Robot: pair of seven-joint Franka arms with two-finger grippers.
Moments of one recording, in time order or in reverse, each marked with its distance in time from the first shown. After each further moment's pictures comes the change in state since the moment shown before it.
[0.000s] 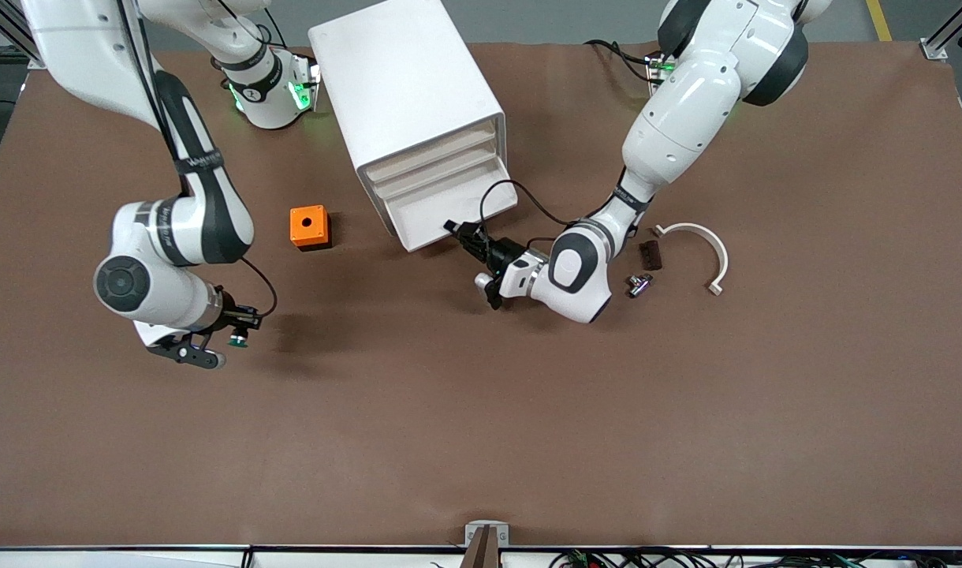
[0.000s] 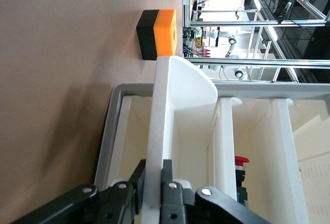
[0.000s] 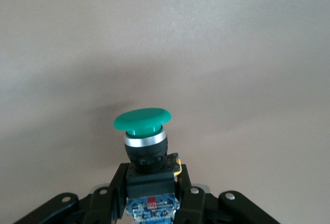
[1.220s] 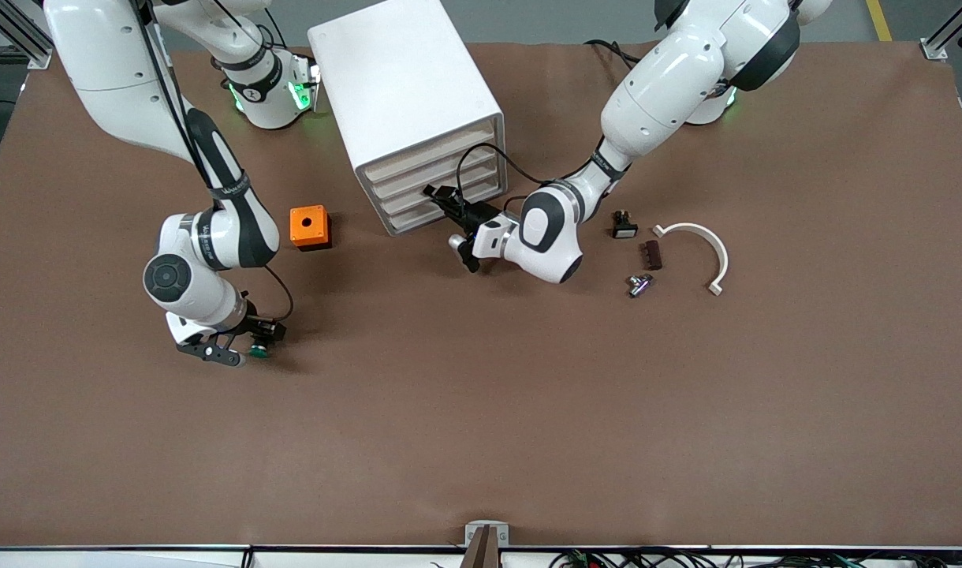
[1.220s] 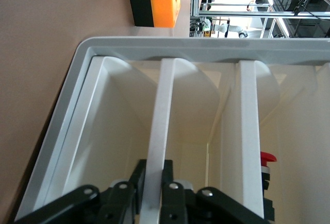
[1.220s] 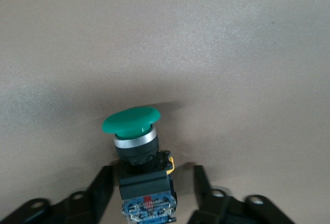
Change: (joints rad) left arm -0.046 -0.076 -0.131 -0.158 -0.051 0.178 0.028; right arm -0.008 0.143 -0.003 -0.196 0.000 0.483 -0.013
